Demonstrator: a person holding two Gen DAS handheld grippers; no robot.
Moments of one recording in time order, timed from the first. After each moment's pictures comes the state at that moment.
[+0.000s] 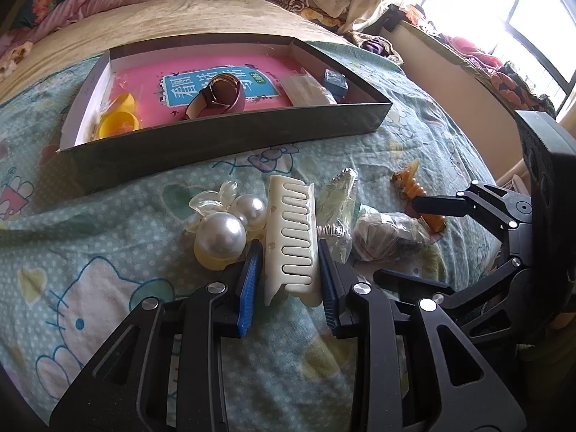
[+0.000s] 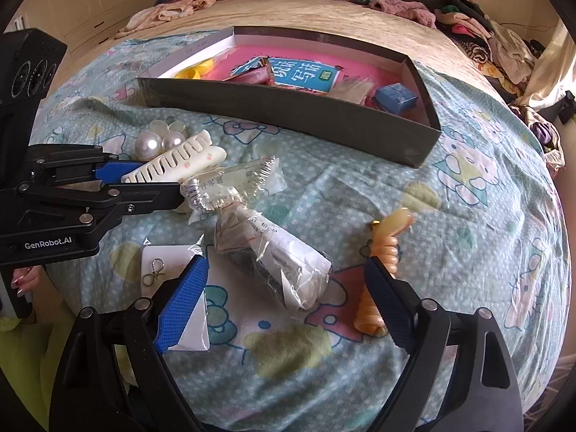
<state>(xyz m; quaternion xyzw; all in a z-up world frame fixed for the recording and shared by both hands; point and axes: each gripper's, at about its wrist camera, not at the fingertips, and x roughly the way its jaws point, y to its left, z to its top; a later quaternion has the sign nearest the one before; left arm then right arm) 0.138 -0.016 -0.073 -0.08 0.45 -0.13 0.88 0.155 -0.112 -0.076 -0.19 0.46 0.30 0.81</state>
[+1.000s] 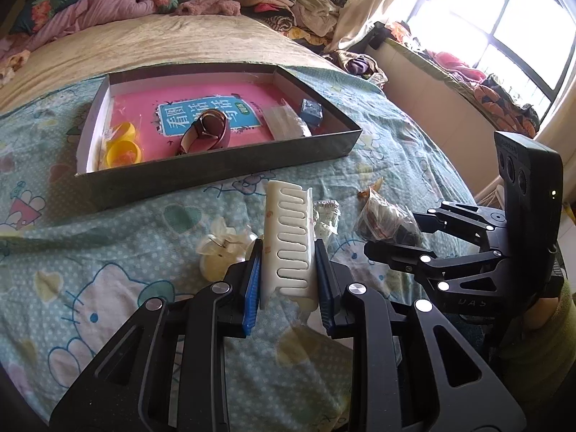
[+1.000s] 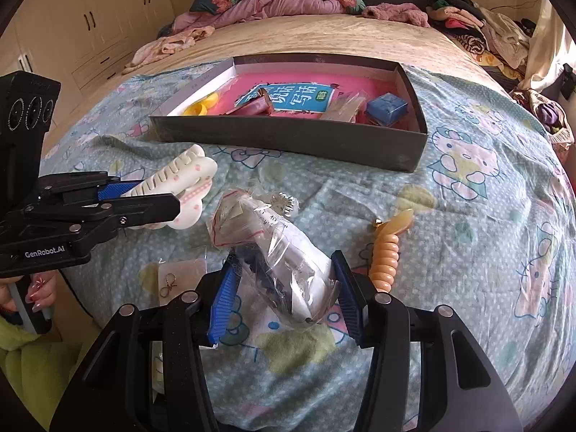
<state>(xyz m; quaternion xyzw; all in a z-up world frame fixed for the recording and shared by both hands) 0.117 -0.013 -0.037 -0.10 0.42 -0.16 0.89 0.153 -0.134 -0.056 -0.11 0.44 0.32 0.83</state>
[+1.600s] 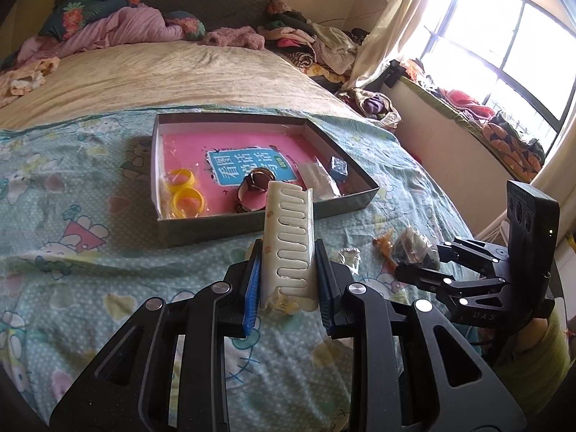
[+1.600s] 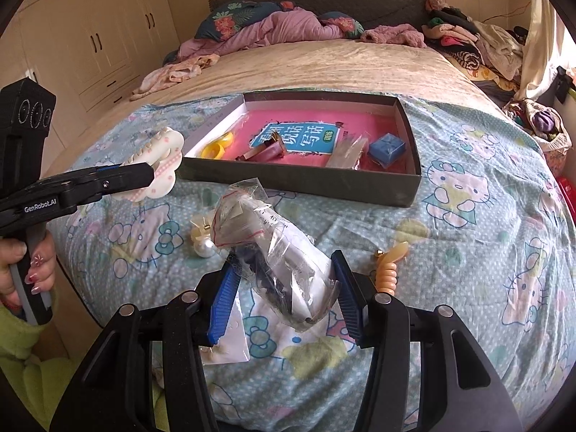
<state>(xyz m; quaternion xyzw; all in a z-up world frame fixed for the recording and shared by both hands) 0.105 0.035 0.006 -0.13 0.36 -0.11 0.92 0.140 -0.132 -0.021 -0.08 0.40 0.33 0.85</state>
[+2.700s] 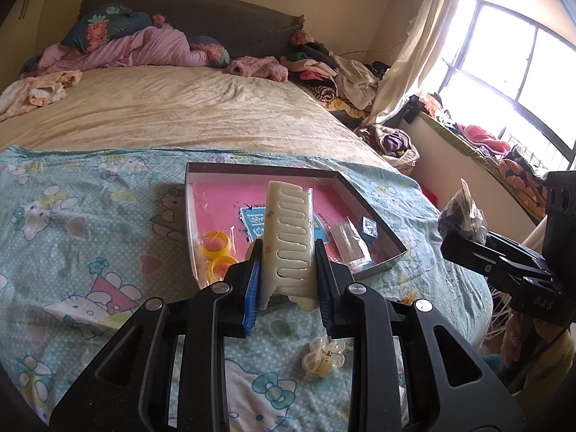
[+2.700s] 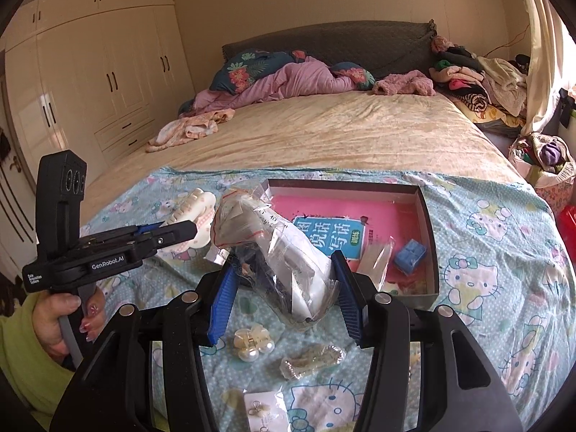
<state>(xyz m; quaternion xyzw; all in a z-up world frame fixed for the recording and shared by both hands) 0.139 0.067 0.029 -0.14 0.31 -0.07 0.94 0.168 -0.092 0.057 -0.03 0.32 0.36 0.88</state>
